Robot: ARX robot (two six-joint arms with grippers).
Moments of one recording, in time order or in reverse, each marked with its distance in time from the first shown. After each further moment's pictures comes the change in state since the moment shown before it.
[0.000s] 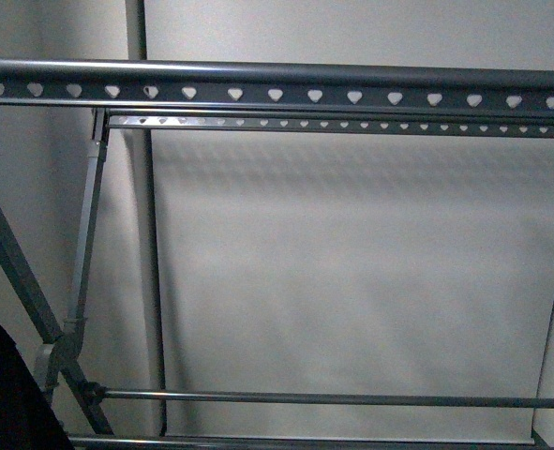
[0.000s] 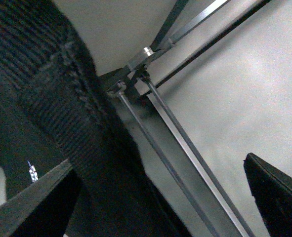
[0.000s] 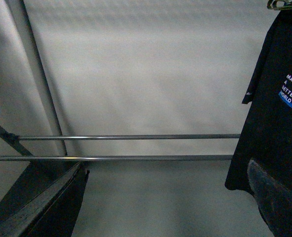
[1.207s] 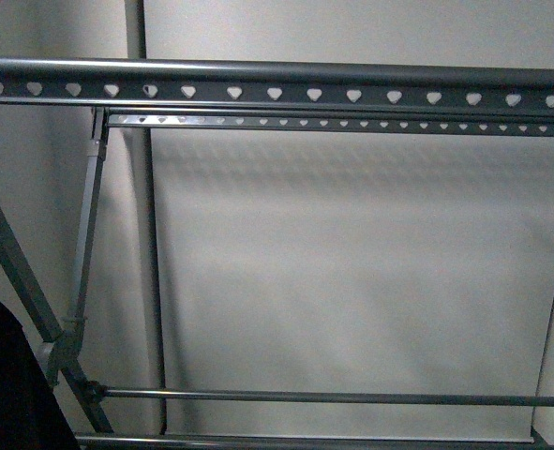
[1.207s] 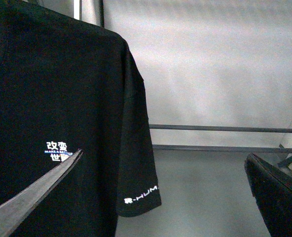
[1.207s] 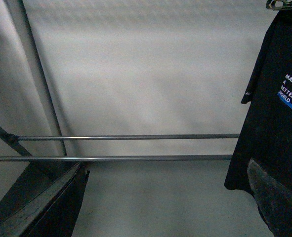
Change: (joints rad) left arm -0.150 -1.536 -1.017 -0.031 0.312 0.792; right arm 0.000 0.000 0.000 0.000 0.002 0.000
